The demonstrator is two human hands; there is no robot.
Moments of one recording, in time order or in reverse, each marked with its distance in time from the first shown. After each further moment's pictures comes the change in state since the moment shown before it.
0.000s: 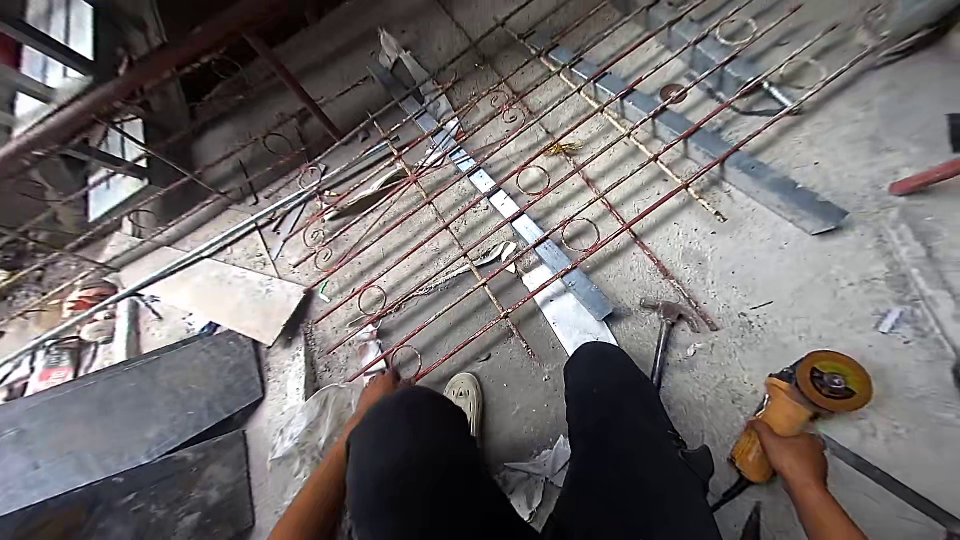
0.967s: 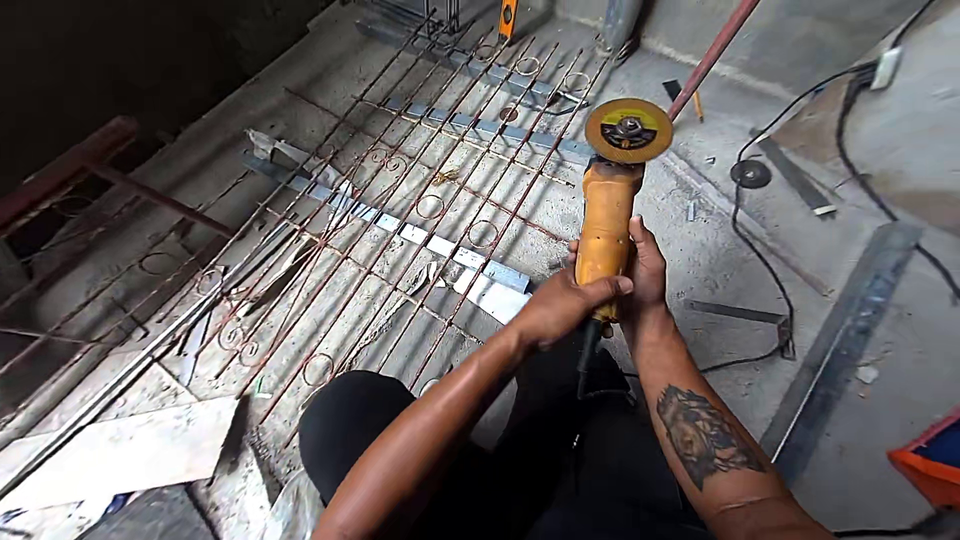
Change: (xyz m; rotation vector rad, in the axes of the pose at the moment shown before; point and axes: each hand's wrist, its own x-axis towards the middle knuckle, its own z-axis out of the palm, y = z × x) left_hand -0.279 0.408 -0.176 -0.879 -0.916 0.958; right_hand -0.249 -0.216 -0.116 1.645 -0.656 -0.658
